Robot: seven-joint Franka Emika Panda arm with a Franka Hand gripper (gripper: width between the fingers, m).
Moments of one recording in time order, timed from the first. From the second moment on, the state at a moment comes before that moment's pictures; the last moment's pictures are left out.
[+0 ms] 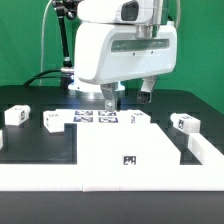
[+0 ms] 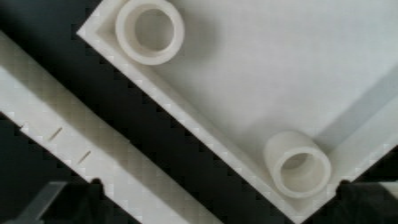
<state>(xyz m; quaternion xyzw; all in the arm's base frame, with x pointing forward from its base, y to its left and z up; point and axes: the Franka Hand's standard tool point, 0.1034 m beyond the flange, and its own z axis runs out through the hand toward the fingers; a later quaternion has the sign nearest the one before) 0.592 0.015 0.101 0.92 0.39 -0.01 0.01</state>
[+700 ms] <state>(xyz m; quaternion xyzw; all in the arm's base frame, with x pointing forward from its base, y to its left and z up) 0.591 0.014 0.100 0.92 0.39 0.00 0.01</state>
